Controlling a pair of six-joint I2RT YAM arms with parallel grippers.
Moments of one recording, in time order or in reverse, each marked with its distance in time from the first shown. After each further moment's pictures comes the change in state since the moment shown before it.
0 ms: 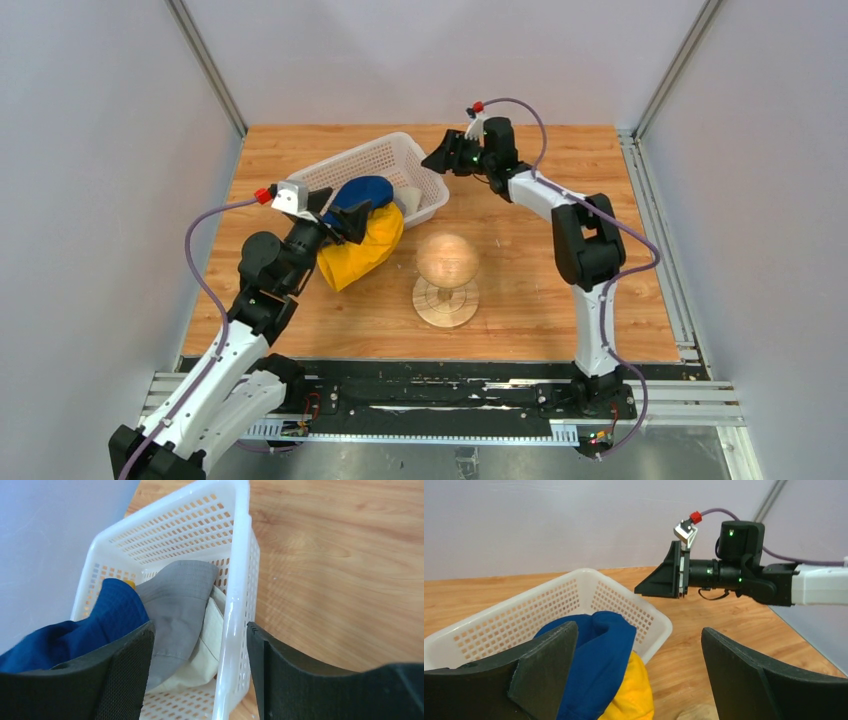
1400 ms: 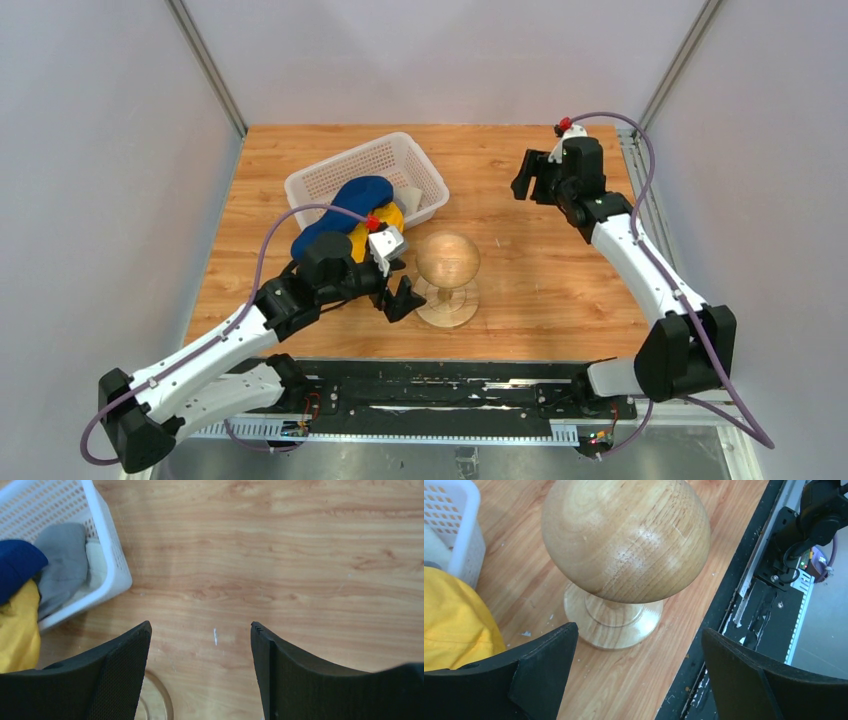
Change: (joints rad) left arm -0.394 0.125 0.134 -0.554 0.311 0.191; right arm -0.165 -0.824 -0.488 -0.518 0.476 -0.255
